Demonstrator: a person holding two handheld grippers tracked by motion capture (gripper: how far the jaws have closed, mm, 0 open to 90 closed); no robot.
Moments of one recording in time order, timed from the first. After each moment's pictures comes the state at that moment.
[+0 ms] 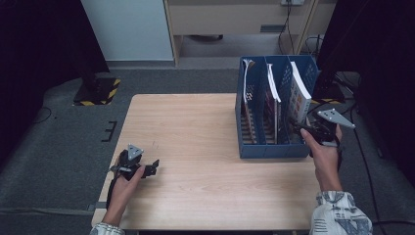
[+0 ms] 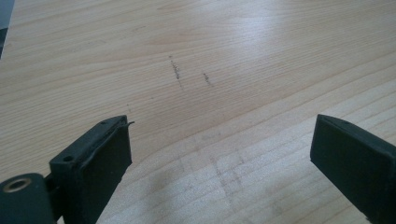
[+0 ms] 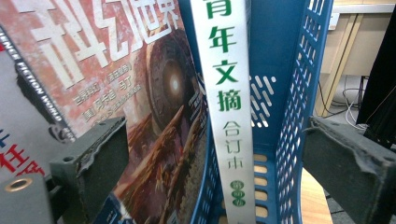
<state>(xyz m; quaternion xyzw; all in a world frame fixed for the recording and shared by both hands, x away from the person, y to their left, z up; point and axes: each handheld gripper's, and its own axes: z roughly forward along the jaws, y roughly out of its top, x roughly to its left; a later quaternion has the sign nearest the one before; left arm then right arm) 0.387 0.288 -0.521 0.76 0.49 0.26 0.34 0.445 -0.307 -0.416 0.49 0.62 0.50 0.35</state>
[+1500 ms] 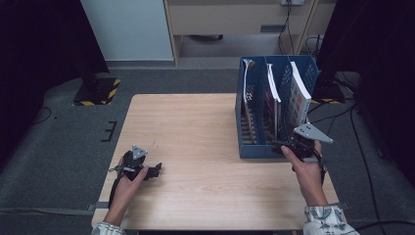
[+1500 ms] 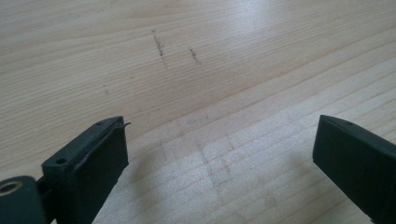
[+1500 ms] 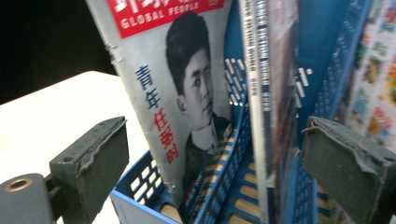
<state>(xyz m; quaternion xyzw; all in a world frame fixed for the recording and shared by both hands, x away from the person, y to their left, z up) 0.392 0.281 -0.532 0.77 0.49 0.24 0.32 0.399 -0.238 -0.420 0.42 0.67 0.52 0.31</state>
